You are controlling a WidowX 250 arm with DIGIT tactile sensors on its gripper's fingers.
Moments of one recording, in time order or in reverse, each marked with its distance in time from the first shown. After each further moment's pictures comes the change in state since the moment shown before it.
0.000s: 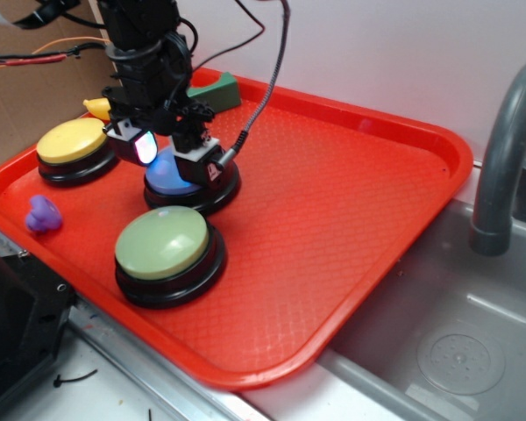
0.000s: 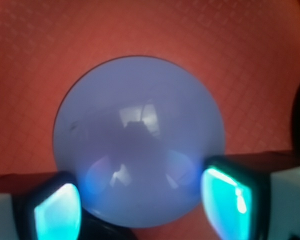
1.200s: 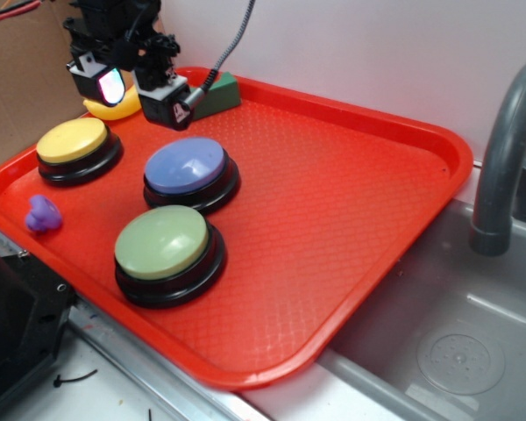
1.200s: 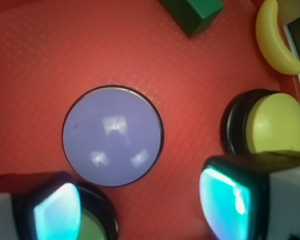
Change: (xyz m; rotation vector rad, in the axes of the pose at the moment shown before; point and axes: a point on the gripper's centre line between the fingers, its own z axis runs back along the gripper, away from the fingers) arm -0.001 0.016 0.057 0.057 -0.025 -0.028
